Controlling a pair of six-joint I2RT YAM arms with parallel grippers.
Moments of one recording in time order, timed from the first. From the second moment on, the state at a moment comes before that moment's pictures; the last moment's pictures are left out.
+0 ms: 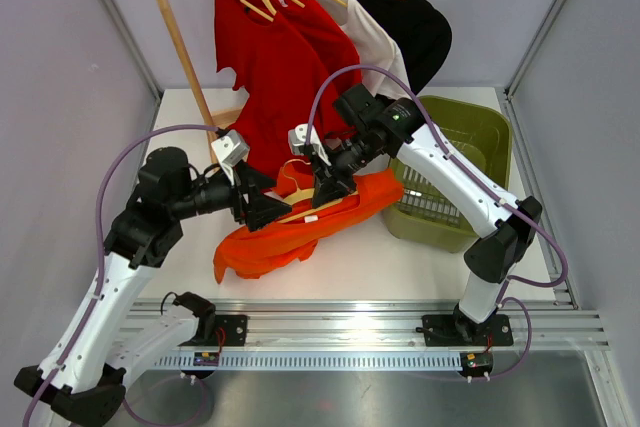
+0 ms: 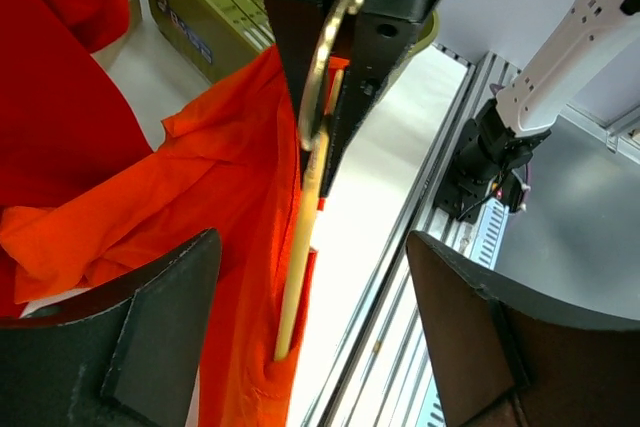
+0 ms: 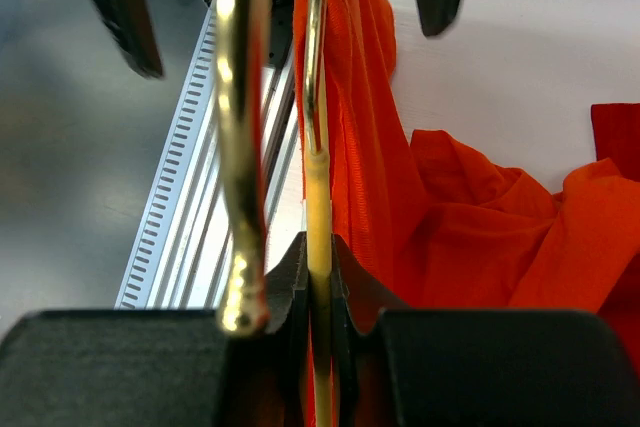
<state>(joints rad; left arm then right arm) -0.44 0.80 1.10 -0.55 0.70 -0.12 0.74 1.77 1.95 -1.23 -0.92 -0.77</state>
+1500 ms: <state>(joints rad) -0.48 0.90 1.09 -0.63 0.72 -0.01 0.76 1.82 2.00 -1.25 -0.93 -0.71</state>
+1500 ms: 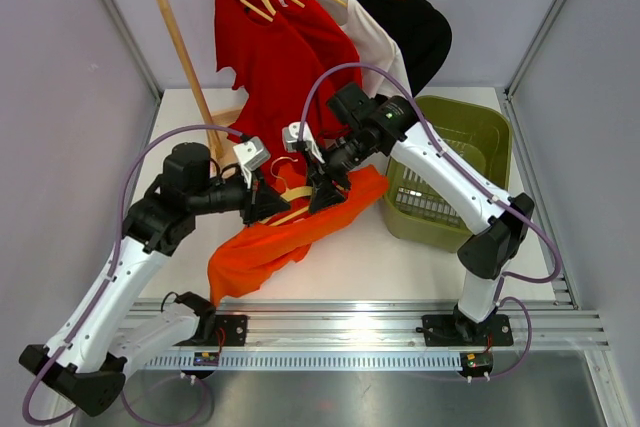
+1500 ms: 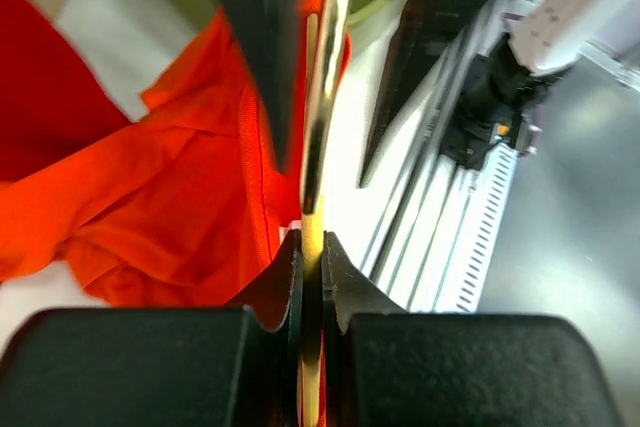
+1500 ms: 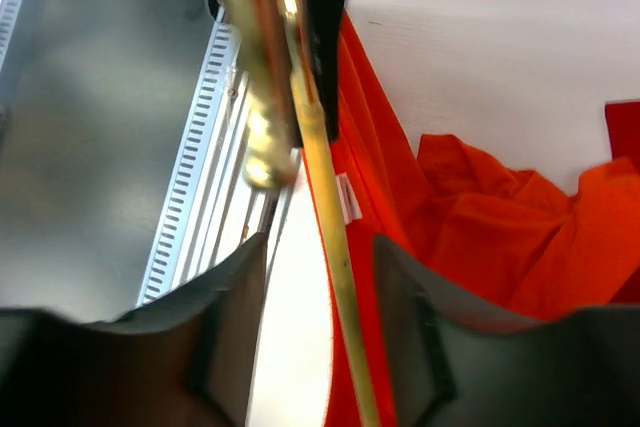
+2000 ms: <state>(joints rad) -0.48 0.84 1.08 -0.69 0.45 -0.16 0.63 1.57 1.87 -0.95 -0.58 -0.35</state>
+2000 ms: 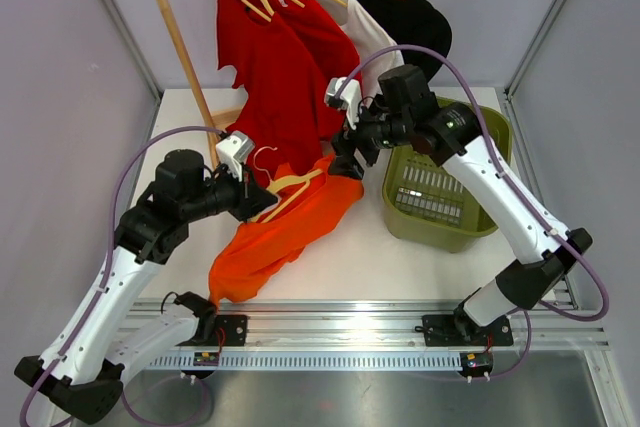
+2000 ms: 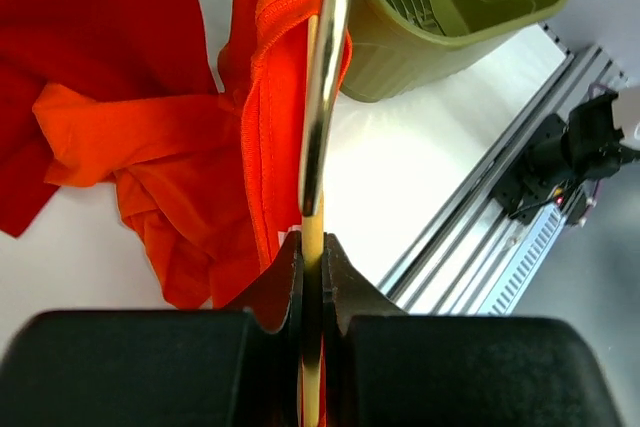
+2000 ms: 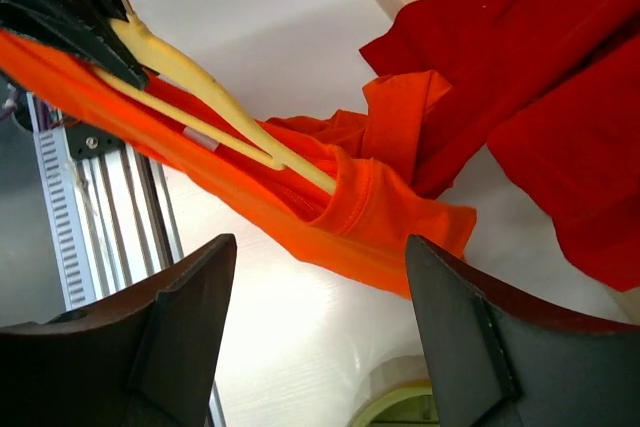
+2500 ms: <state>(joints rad) -0.48 0.85 1.08 -0.68 0.37 -0.46 0.79 1.58 1.69 -0.72 -0.05 -0.10</state>
